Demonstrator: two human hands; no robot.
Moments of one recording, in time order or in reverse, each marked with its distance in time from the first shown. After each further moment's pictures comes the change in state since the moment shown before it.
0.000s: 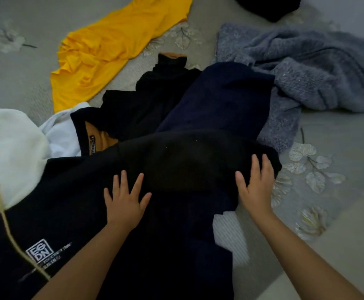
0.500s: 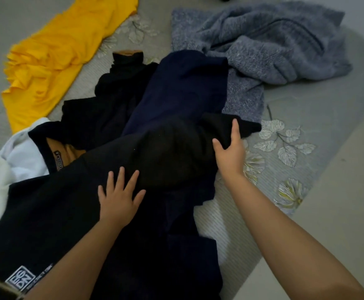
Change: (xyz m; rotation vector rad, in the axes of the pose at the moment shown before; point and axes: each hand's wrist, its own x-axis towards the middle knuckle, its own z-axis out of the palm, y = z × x) left_hand 0.011 0.040 -0.009 0.041 -0.017 0.171; right_hand 0.039 -0.016 -0.024 0.521 0.112 0.329
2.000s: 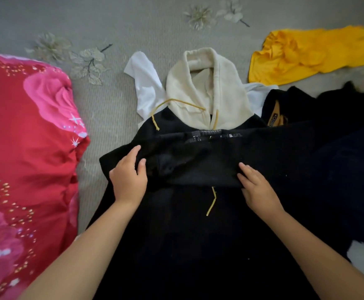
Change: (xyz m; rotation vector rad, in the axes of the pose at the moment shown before) left_hand -0.250 -0.341 0.070 -0.755 0.845 -0.693; right_hand -0.292 -0.041 0.222 -0.966 -0.657 -1.355
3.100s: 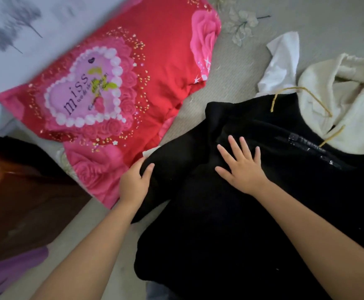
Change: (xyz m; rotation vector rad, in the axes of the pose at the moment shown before) left_hand -0.179 -0.107 -0.066 -0.096 0.248 -0.650; right_hand 0.044 -0.176 -0.010 -0.081 -0.428 -0.599
